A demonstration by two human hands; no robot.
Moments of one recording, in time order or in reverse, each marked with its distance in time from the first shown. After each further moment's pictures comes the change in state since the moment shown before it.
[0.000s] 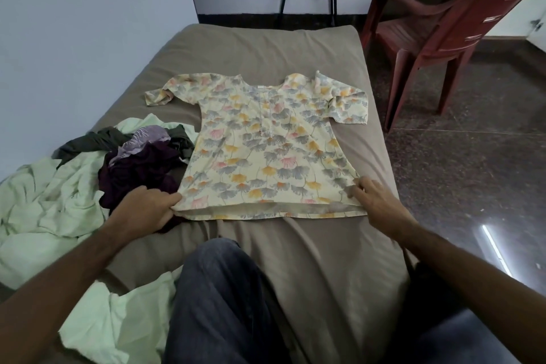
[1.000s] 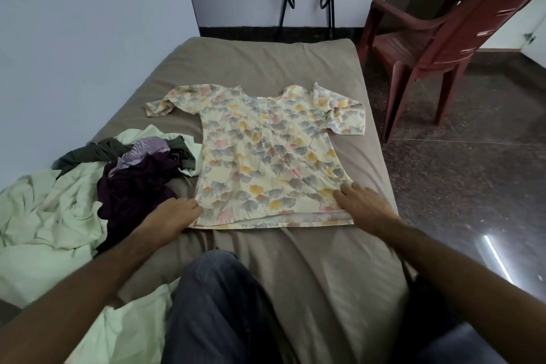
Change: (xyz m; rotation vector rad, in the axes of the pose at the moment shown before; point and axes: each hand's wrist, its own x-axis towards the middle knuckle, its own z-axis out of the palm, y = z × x) left_hand 0.039 0.028 0.010 0.007 -0.160 0.098; right_hand 0.033 -0.022 -0.021 -0.231 -0.095 -0.061
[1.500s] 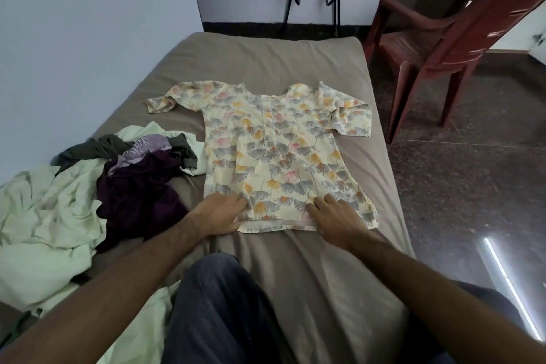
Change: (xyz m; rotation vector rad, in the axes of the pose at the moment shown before) left_hand 0.080 0.054 -0.014 -0.065 -0.136 -0.018; right_hand 0.028 -0.060 0.020 -0.003 0.069 -0.082
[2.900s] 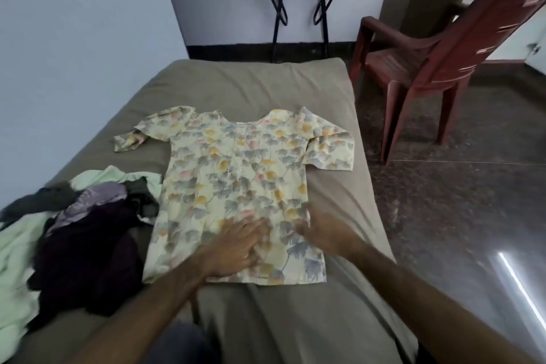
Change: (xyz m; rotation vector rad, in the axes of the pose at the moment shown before) left_hand 0.110 0.046 -0.020 -0.365 -0.104 0.054; right_hand 0.051 0.099 -0.025 0.948 -0.227 0.393
